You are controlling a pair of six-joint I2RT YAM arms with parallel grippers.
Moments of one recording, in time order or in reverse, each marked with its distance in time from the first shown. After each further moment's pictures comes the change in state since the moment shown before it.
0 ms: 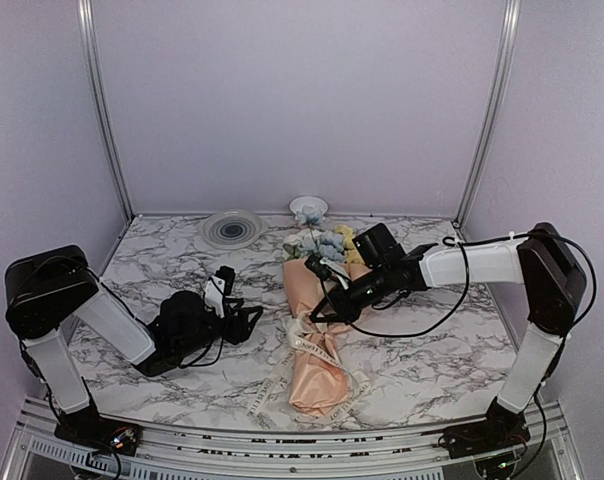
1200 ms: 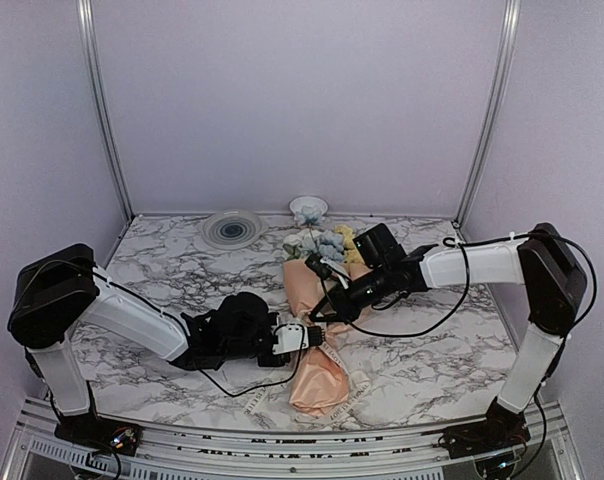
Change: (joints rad) left arm -0.231 0.031 0.325 -0.544 0.083 0.998; right arm 0.000 -0.002 -0.008 0.026 -0.006 0.029
